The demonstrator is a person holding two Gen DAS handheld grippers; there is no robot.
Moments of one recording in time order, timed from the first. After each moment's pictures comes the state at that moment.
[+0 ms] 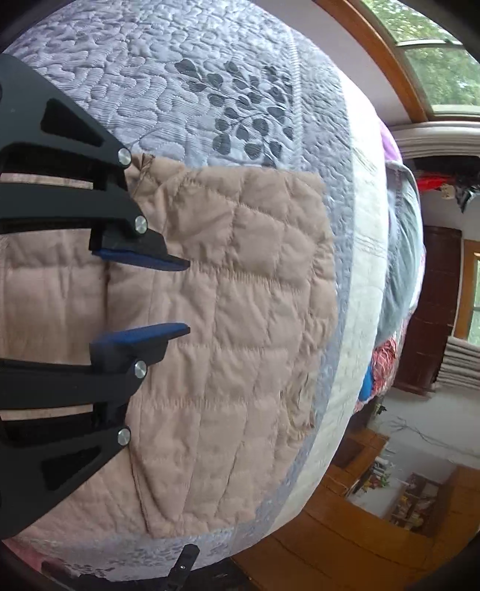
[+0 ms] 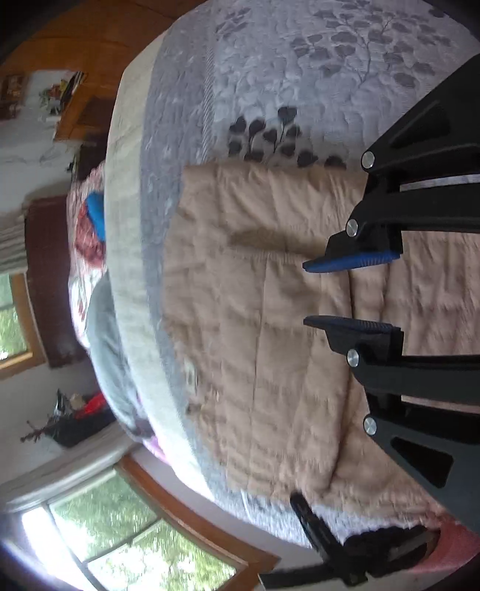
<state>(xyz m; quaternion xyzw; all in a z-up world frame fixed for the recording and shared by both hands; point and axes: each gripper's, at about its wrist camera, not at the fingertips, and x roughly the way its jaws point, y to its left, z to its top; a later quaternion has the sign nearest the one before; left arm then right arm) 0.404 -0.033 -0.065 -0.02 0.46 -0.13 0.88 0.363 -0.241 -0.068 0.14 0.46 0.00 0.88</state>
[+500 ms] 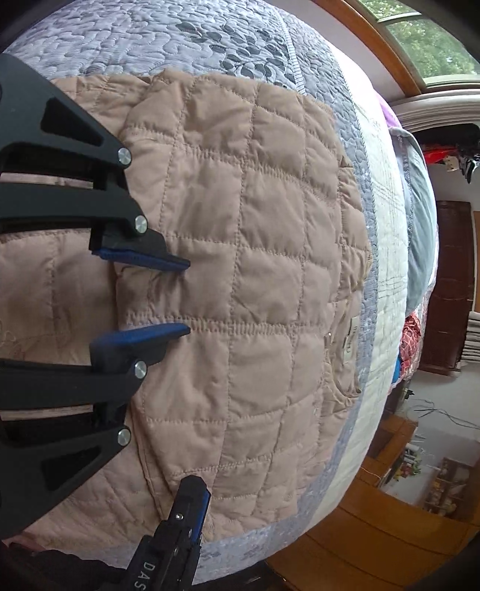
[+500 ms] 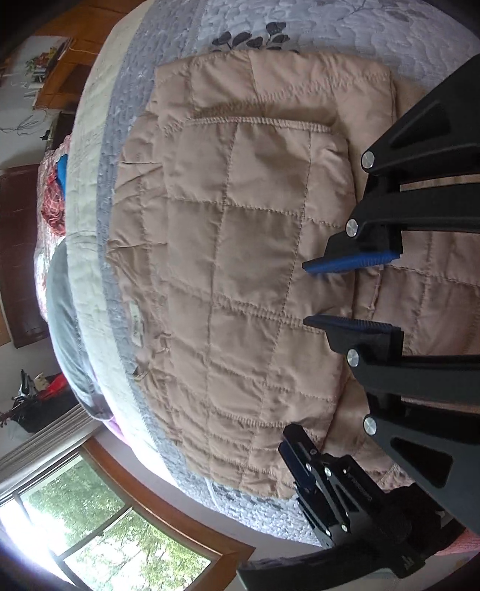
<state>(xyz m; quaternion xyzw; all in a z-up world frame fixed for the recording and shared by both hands) 0.404 -0.100 -0.102 0.02 0.49 -0.14 0.86 0.411 -0.177 -0.122 0.14 0.52 0.03 0.84</state>
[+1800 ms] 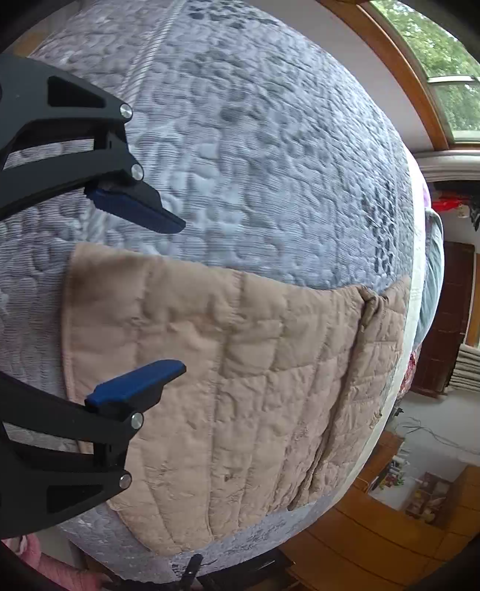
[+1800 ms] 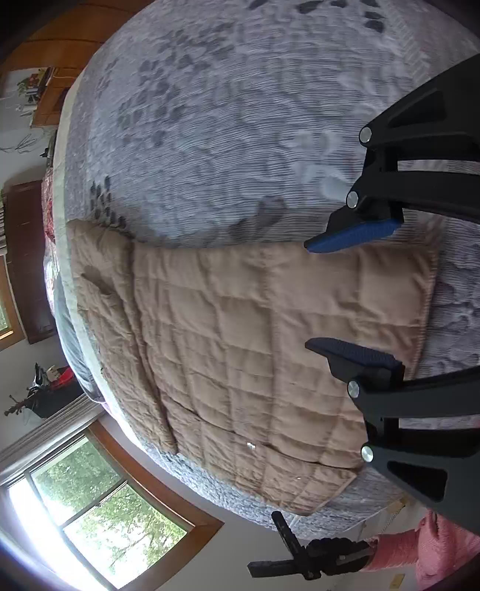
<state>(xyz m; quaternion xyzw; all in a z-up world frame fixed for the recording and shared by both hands) 0.156 0.118 -0.092 -0.02 0.49 -0.11 0.86 0.102 -0.275 -0.123 0.16 0.49 0.05 0.86</state>
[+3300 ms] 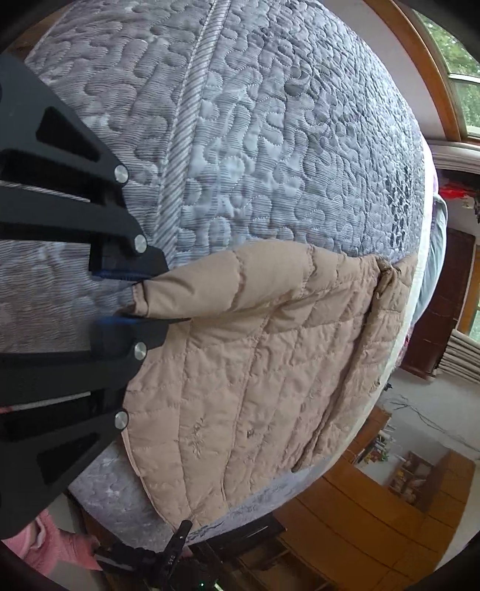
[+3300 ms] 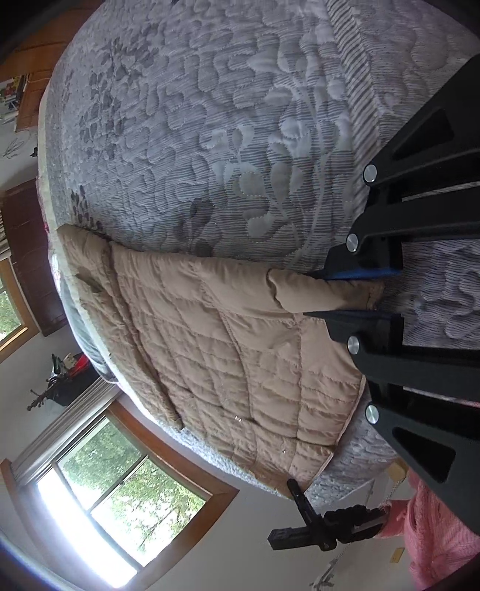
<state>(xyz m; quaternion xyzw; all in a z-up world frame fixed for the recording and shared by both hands) 0.097 0.114 -0.101 -0.08 0.47 -0.18 0.86 0.043 -0.280 -0.143 0.23 0.45 0.10 0.86</state>
